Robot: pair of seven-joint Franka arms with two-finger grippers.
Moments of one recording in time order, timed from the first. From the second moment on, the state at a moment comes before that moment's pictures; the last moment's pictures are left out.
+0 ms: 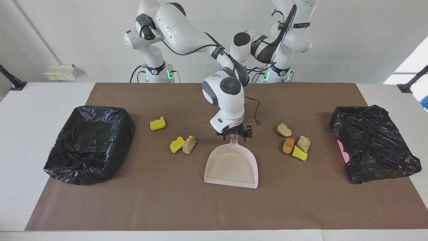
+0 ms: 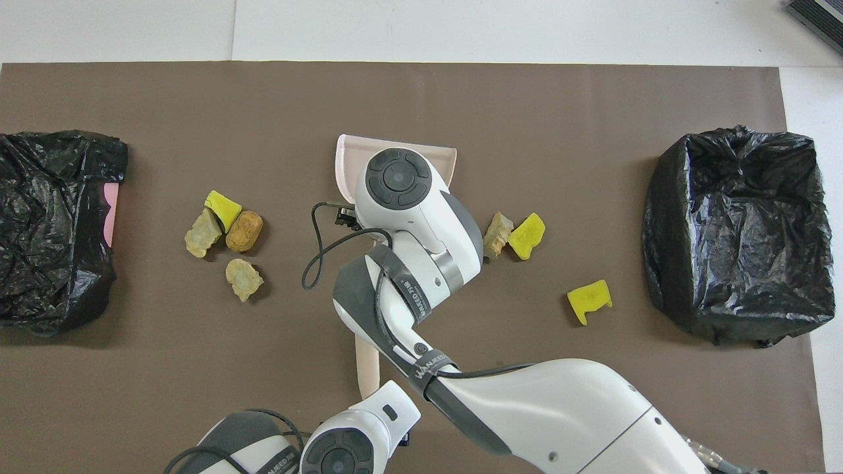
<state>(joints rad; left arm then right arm) -0.90 -0.21 -0.04 -2.55 -0.14 2.25 -0.71 0.59 0.66 0.06 -1.33 0.05 2.08 0.81</state>
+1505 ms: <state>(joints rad) -0.27 -0.37 0.01 -2.34 -0.09 1.72 -0.34 0.52 0.51 0.06 -1.33 0.05 1.80 0.43</state>
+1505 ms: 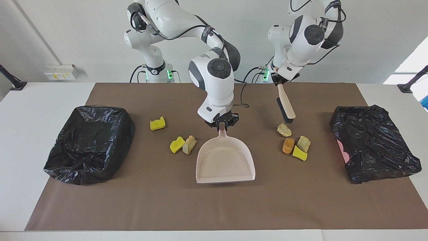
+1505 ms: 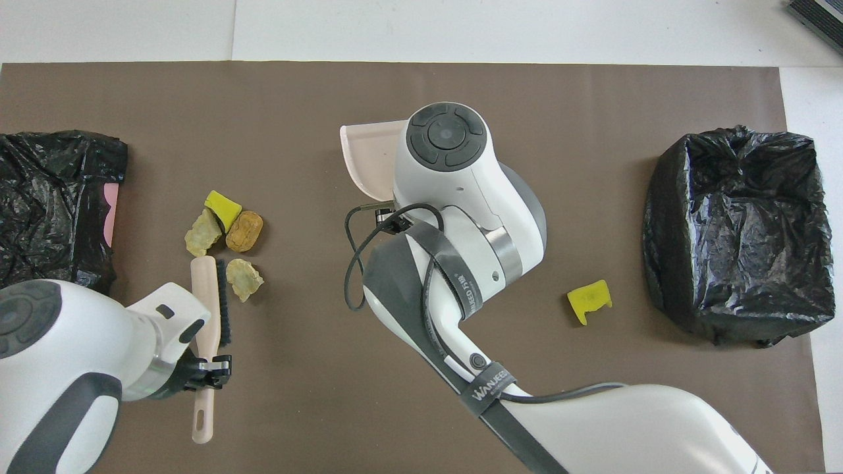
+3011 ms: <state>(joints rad) -0.19 0.05 -0.02 -2.21 0.03 2.07 -0.27 0.51 0.42 0.06 -1.61 -0.21 1.84 -0.84</state>
